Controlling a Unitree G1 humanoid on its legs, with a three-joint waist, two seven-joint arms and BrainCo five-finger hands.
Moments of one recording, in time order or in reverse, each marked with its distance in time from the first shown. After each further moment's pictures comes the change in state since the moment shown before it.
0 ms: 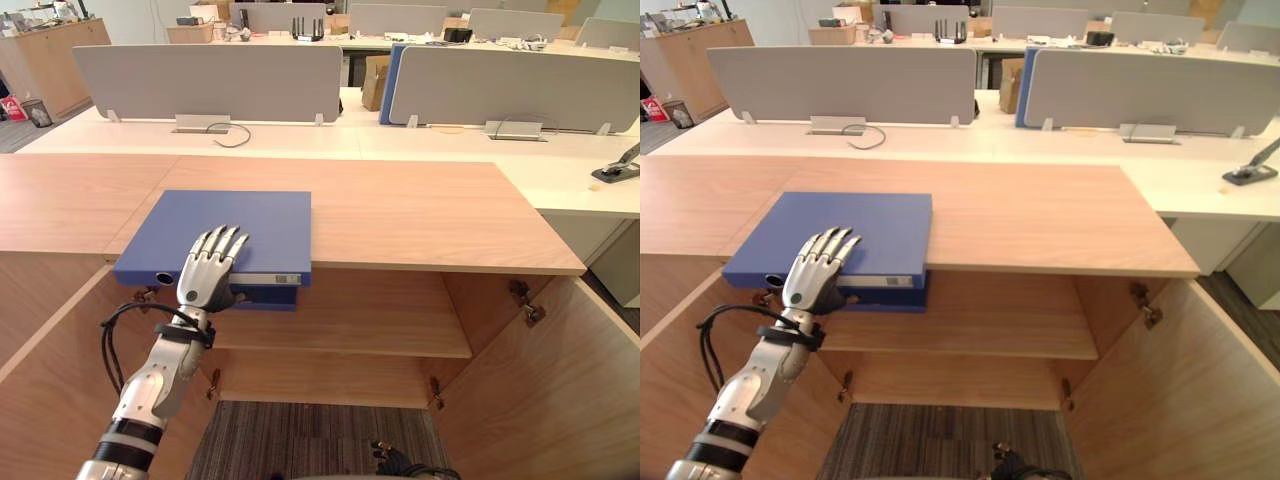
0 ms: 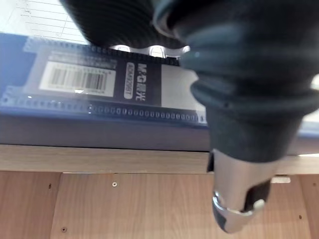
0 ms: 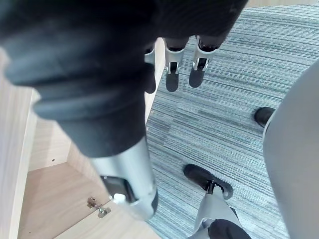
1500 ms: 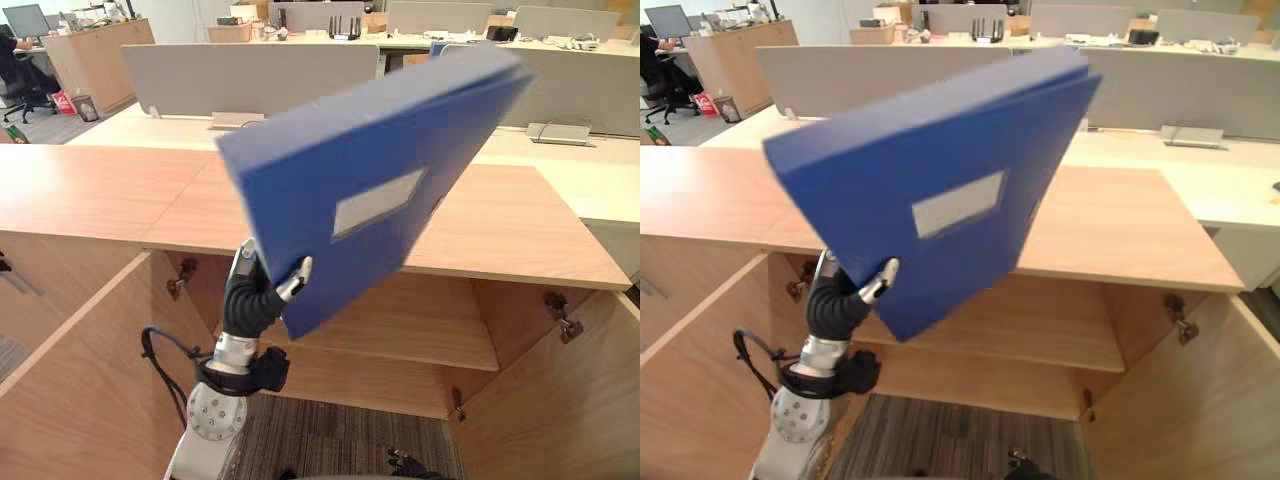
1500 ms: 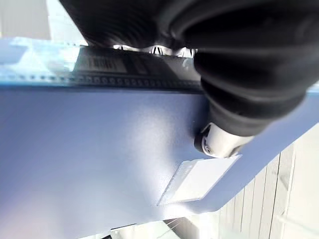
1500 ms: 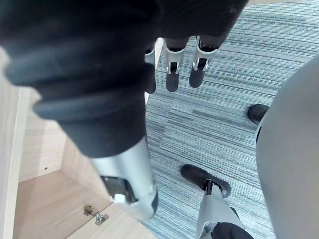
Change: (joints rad) left arm 0.290 -0.329 -0.210 -0.701 -1.155 -0.131 -0.306; right arm 0.040 -0.007 -0.164 -0.006 0.002 0.023 0.003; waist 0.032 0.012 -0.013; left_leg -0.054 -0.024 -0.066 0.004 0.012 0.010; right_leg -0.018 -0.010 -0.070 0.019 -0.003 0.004
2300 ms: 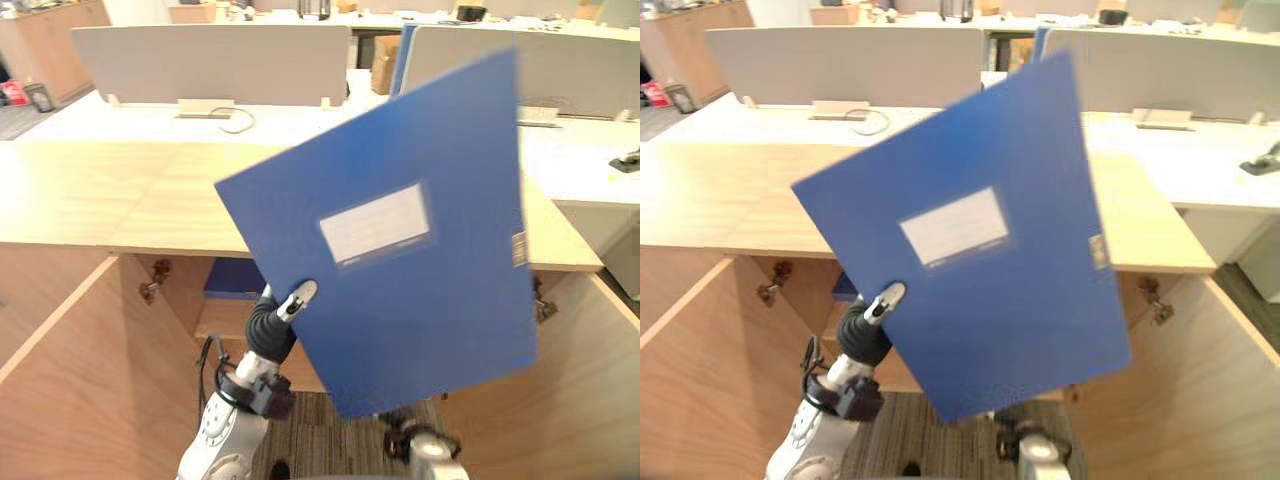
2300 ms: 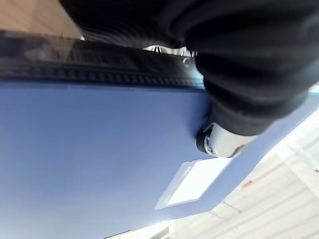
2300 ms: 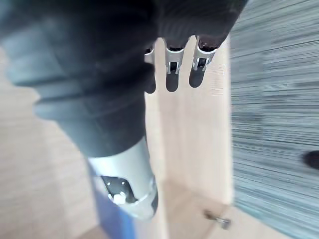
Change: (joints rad) left arm 0.124 0.107 -0.091 0.093 -0.638 0.075 -0.209; right arm 0.027 -0.029 0.103 -0.592 0.399 -0.045 -0.020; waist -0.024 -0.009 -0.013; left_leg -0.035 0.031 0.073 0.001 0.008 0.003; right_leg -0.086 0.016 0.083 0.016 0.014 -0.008
